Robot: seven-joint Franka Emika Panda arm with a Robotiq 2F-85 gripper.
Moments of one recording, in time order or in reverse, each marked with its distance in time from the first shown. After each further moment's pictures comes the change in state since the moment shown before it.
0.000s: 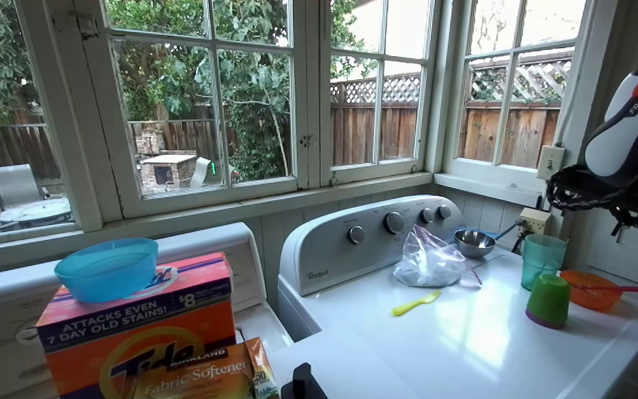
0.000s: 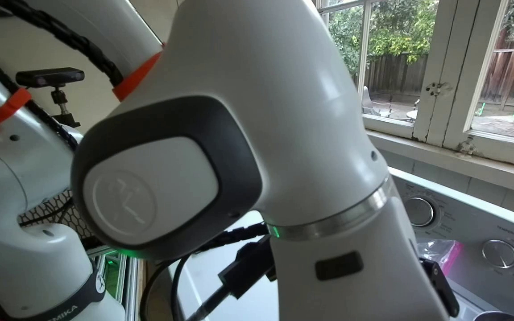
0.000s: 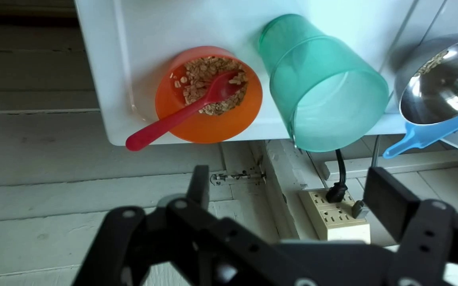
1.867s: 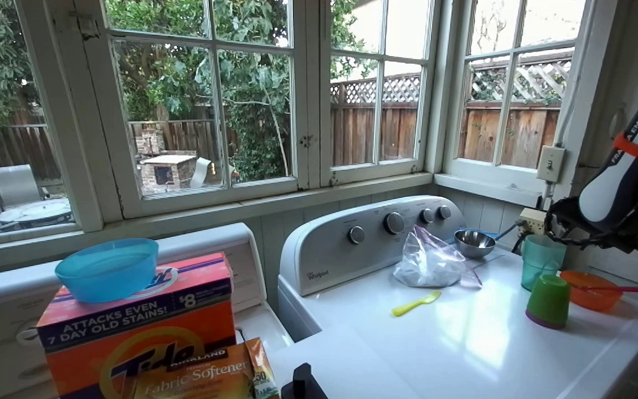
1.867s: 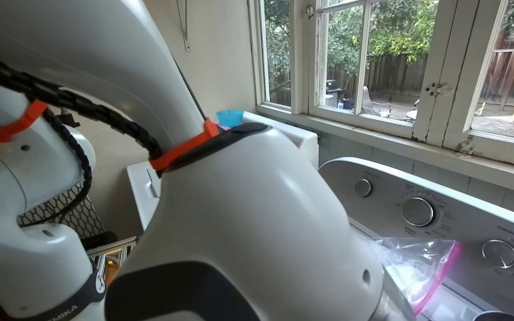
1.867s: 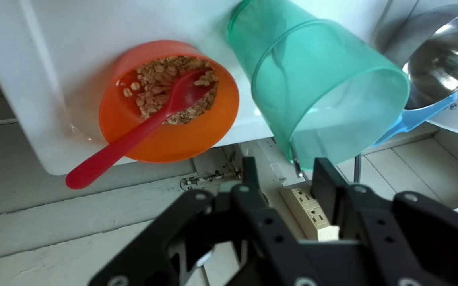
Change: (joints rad) arm -0.016 0.275 -0.030 0.007 0.081 0.432 -0.047
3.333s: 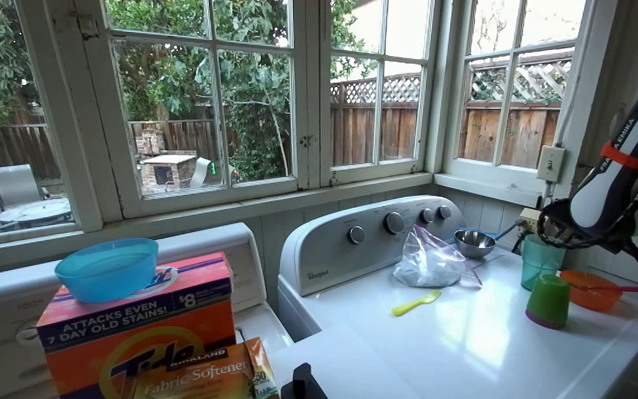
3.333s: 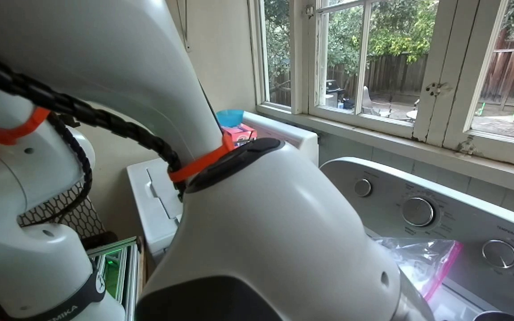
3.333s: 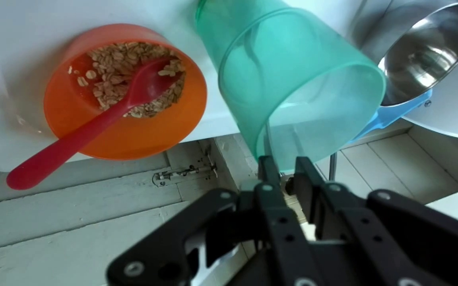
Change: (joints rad) arm 0.009 0.074 0.012 0.049 0.000 0.085 -0.012
